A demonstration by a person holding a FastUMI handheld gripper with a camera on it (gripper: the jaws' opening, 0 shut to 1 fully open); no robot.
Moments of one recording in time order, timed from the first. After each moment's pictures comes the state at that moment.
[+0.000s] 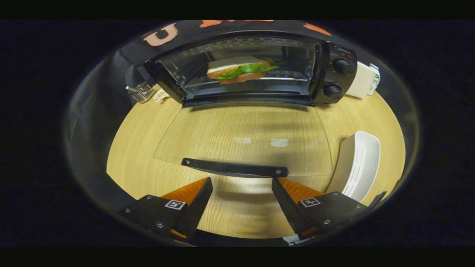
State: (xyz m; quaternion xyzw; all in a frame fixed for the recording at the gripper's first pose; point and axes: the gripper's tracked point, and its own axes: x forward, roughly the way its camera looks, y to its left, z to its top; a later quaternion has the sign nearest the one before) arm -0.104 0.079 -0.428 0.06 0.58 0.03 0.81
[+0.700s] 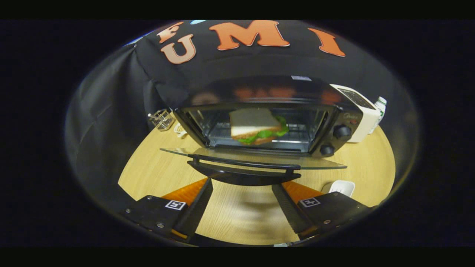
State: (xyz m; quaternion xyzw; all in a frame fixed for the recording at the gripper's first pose) arm -0.007 0.079 -0.319 0.06 0.44 0.06 0.89
